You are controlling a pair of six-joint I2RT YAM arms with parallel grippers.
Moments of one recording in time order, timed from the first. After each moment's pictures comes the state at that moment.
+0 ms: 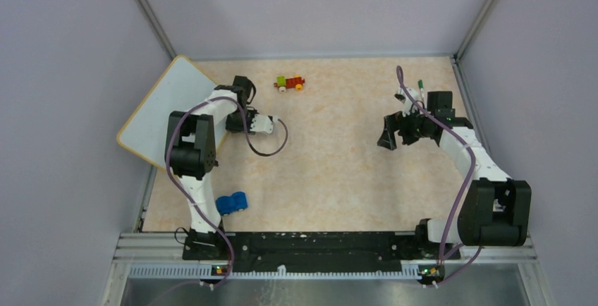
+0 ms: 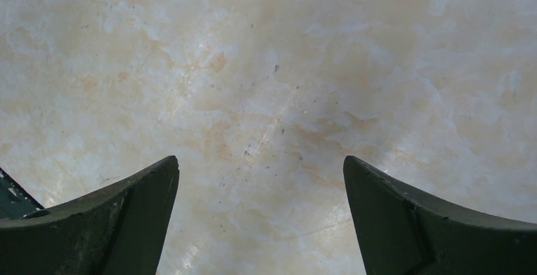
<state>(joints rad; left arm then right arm) -0.16 2.00 1.44 -0.82 -0.08 1.55 -0.01 1.34 0.92 -0.53 -0.58 -0.30</state>
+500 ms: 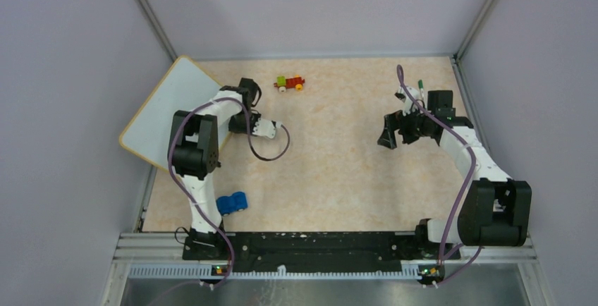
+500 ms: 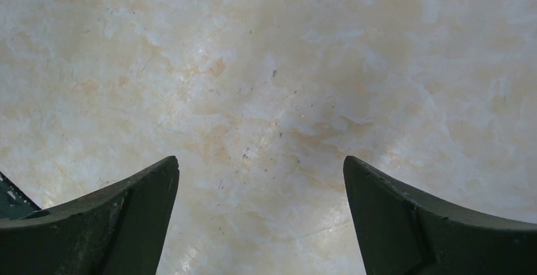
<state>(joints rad) -0.22 2.01 1.44 -0.86 -0.12 1.60 -0.01 1.34 0.93 -0.53 -0.57 -0.30</state>
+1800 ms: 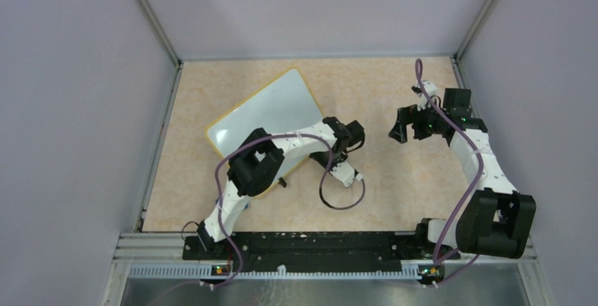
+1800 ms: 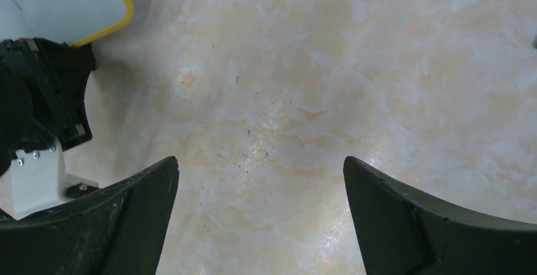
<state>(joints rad) -0.98 2.22 1.75 -1.07 -0.18 1.35 -0.12 1.27 0.95 -0.54 -0.56 -0.27</state>
